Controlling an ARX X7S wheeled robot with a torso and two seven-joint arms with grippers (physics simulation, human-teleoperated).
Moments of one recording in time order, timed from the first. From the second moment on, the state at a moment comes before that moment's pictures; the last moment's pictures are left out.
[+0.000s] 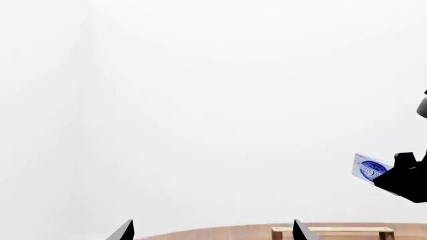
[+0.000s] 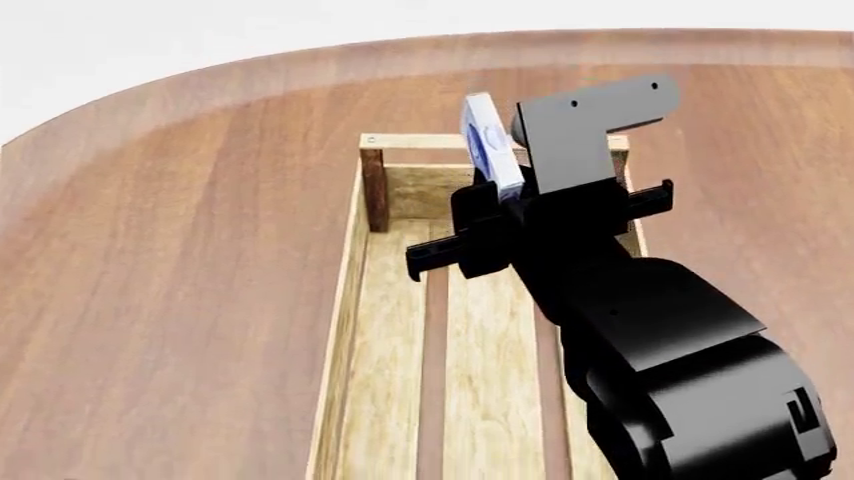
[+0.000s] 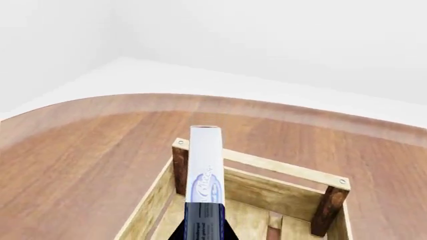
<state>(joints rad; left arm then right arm) 0.24 -0.41 0.36 0.26 0.02 0.63 -0.58 0.98 0.31 -0.39 0.12 0.58 0.85 0.07</state>
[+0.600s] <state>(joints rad) 0.24 -0.42 0.35 0.27 0.02 0.63 -0.59 0.99 0.31 -0.41 0.14 0.59 0.86 0.07</state>
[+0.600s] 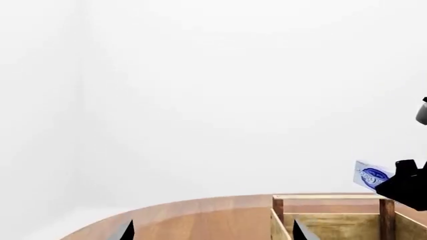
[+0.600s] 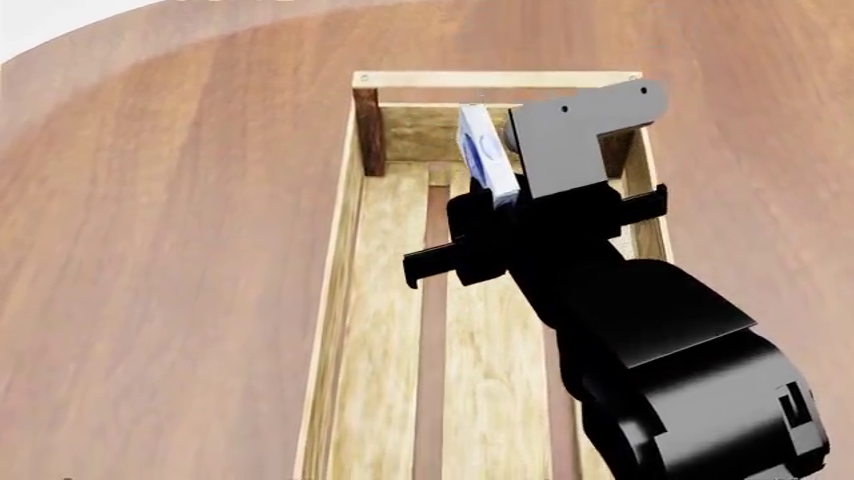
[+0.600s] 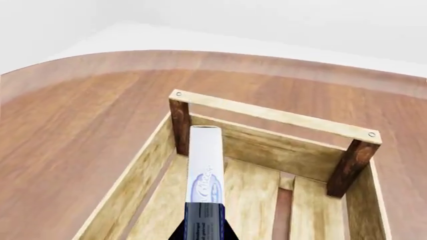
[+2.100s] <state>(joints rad) 0.24 -0.42 0.36 0.26 0.02 0.63 -0.60 1.00 0.32 -0.46 0.19 0.59 0.87 0.06</state>
